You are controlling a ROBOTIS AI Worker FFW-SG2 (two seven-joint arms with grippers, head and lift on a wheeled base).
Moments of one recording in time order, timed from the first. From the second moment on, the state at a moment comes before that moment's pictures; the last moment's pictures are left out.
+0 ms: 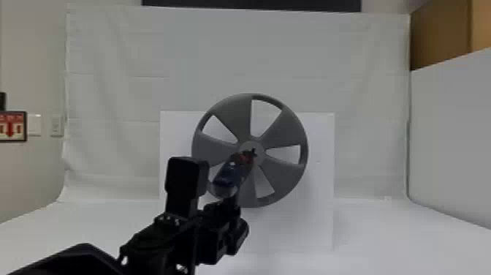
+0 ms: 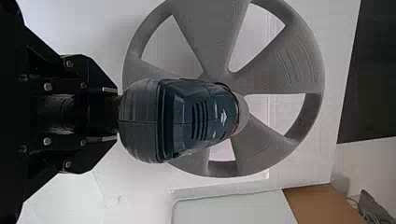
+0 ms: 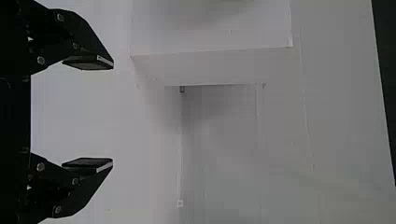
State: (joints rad) left arm -0.61 0.14 -0.35 -2.09 0.34 0.95 0.08; right arm -0.37 -0.30 -0.68 -2.19 0.05 1.14 0.91
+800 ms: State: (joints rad) left arm -0.61 0.14 -0.35 -2.09 0.33 0.95 0.08; right arm -0.37 -0.30 -0.68 -2.19 0.05 1.14 0.91
